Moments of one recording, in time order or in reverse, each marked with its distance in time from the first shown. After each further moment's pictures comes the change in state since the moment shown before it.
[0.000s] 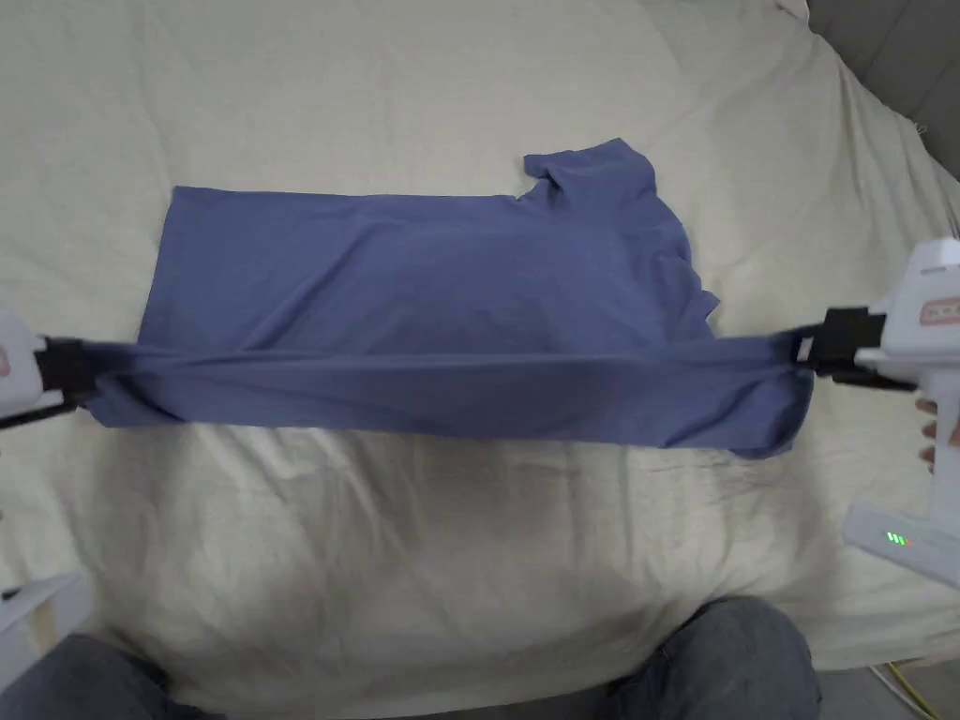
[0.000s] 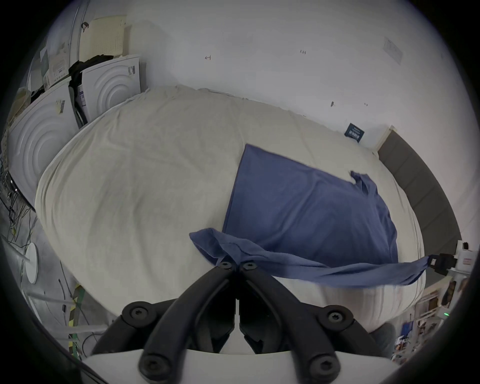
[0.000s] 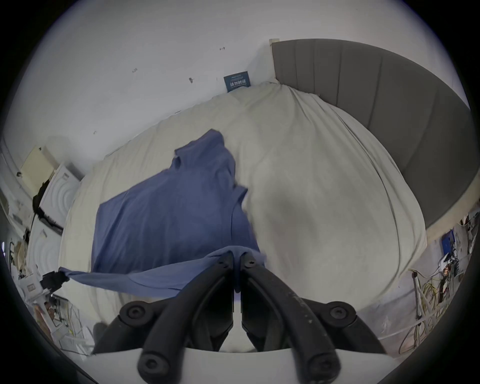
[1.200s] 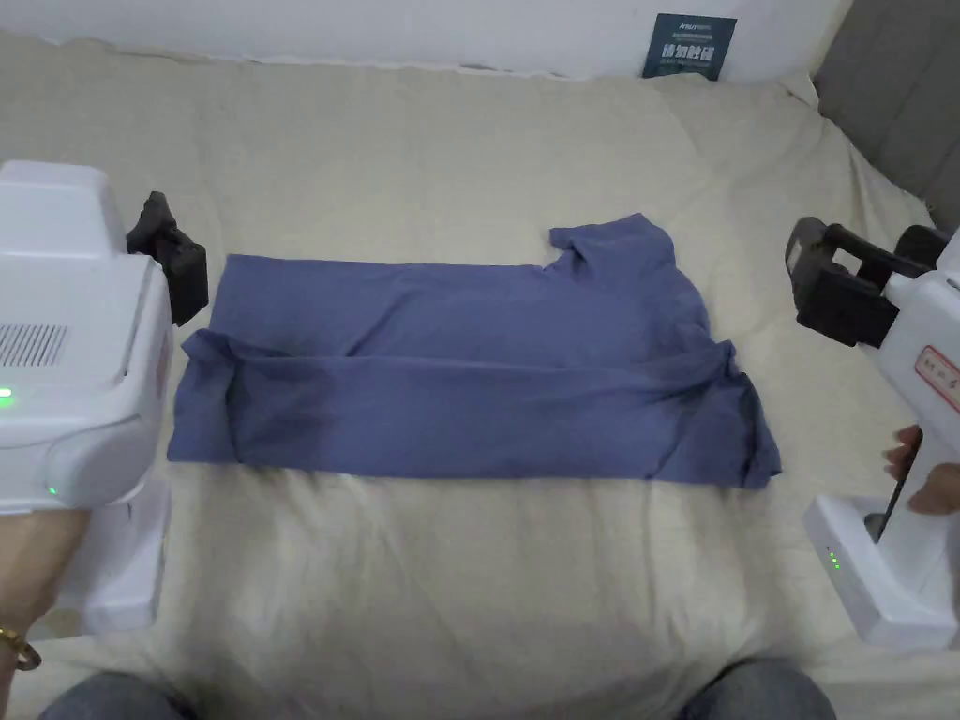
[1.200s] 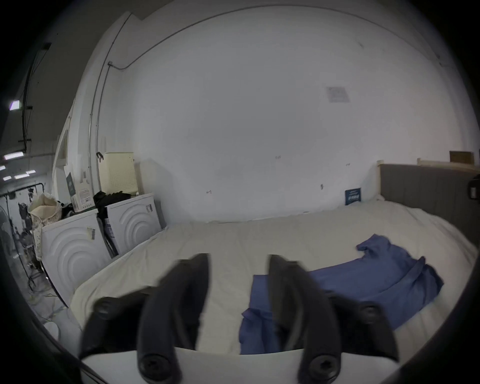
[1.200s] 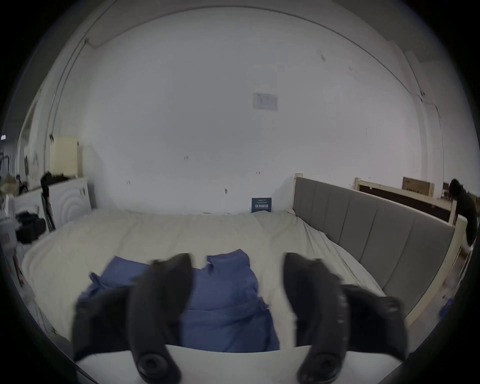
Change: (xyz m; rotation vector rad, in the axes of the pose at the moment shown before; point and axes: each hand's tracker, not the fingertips) left arm 0.074 -0.024 0.098 0.752 0.161 -0.303; right arm -0.082 -0.062 0.119 0.751 0.012 0.254
